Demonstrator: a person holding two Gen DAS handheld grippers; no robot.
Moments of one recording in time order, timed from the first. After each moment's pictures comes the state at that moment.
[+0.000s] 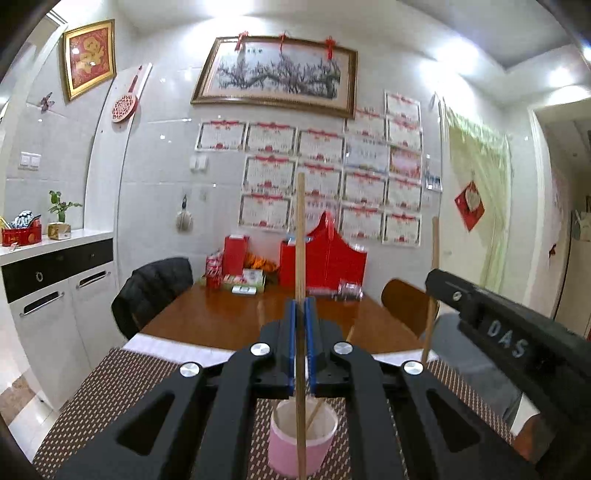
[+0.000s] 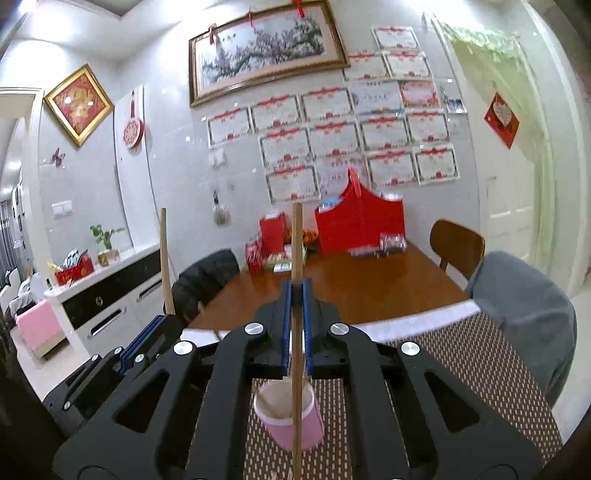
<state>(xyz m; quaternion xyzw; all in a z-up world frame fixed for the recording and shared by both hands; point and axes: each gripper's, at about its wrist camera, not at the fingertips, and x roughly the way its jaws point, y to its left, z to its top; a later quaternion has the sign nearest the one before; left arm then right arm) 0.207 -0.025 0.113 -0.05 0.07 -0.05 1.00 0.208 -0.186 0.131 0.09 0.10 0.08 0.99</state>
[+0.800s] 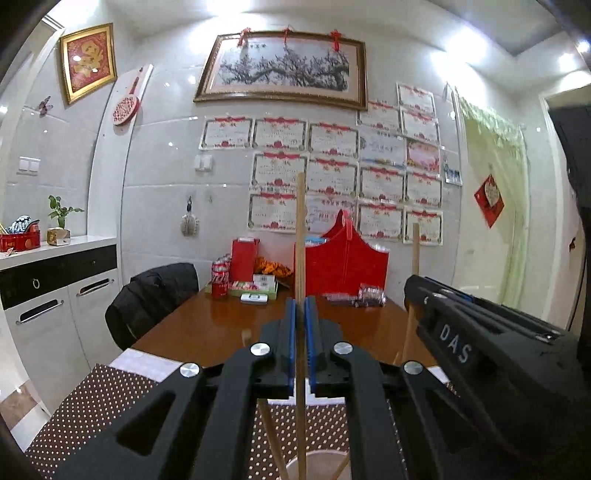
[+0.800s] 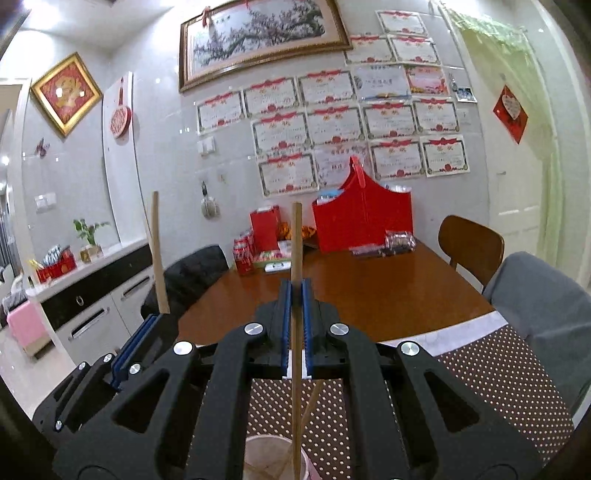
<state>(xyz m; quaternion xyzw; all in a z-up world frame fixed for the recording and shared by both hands) 0.299 -0.035 0.077 -0.03 0.07 -0.02 1.00 0.312 -0.166 0.095 0.08 0.13 0.08 0.99</state>
